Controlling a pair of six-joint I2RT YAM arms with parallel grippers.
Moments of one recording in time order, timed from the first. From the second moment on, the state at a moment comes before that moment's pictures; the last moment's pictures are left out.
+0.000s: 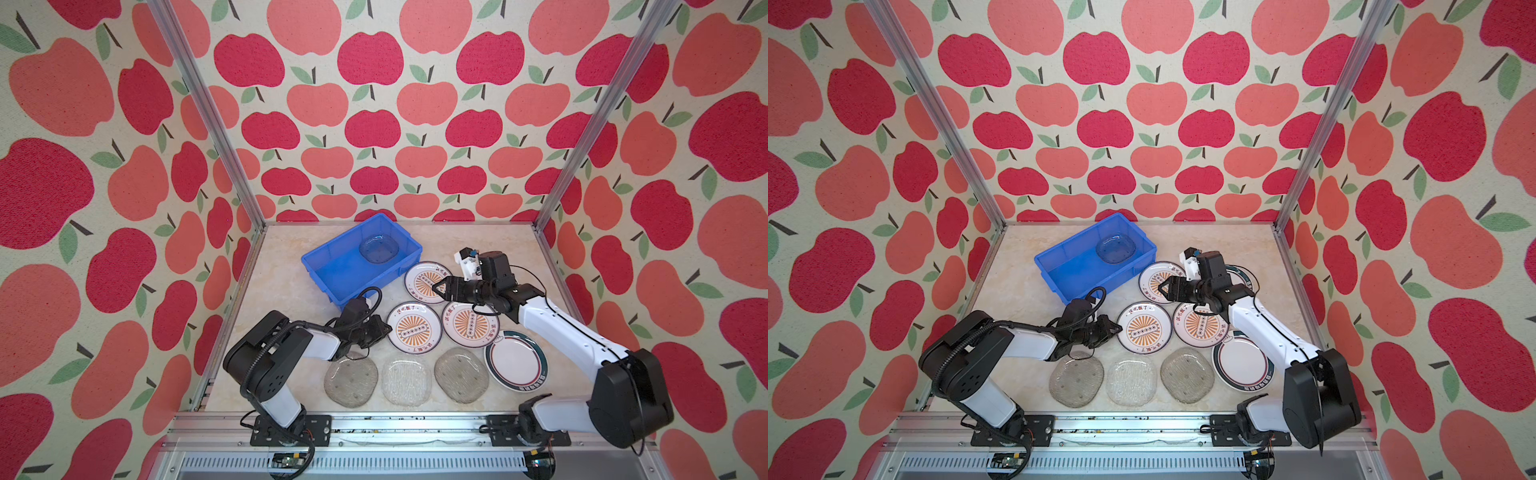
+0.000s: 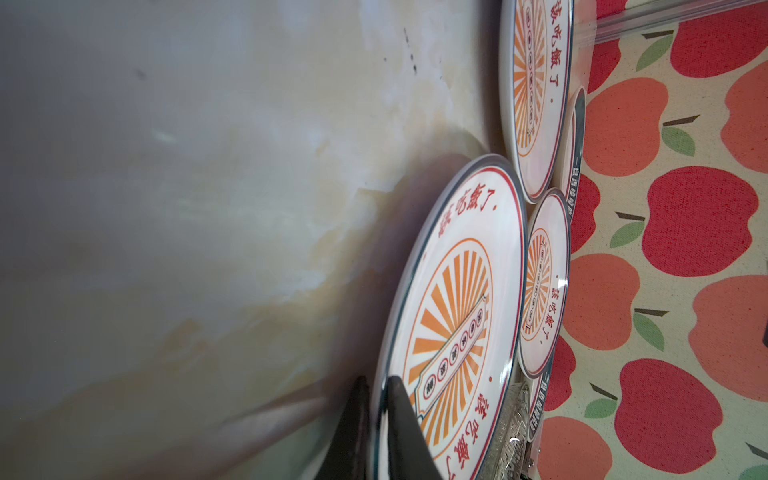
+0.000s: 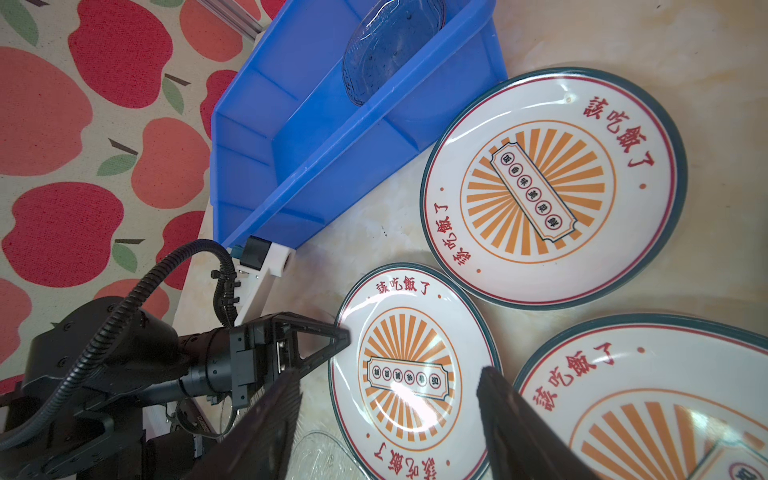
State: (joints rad) left arm -0.60 1.65 0.49 0.45 0.36 -1.03; right arm 0.46 1.35 0.93 -0.31 -0.43 0.44
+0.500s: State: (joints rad) left arm -0.58 1.57 0.51 0.35 0.35 -1.00; right arm 0.46 1.36 0.92 -0.28 -0.43 0.44
